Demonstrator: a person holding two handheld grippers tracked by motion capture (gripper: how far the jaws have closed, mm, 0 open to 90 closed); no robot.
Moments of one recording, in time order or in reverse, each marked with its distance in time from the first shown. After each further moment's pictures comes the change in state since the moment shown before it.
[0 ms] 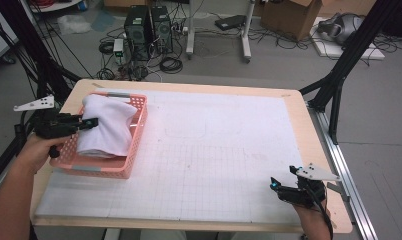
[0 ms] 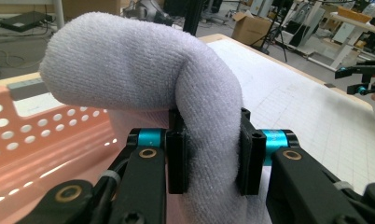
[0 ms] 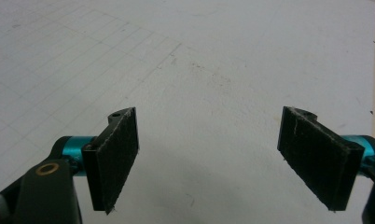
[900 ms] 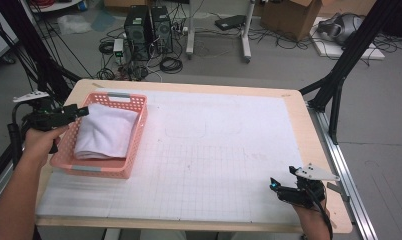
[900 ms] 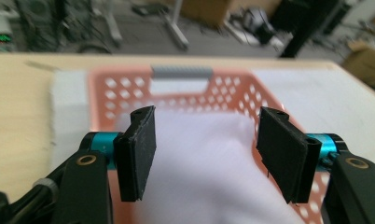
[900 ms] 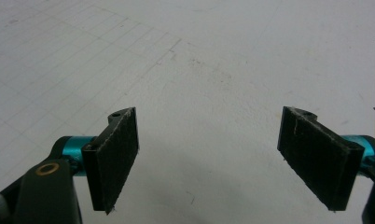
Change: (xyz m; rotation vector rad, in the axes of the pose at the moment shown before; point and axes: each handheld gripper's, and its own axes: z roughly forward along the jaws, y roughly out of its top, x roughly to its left) left arm 0.009 0.011 -0.014 -0.043 0.476 -0.188; right arm 0.000 -0.001 0.002 0.009 0.001 -0.006
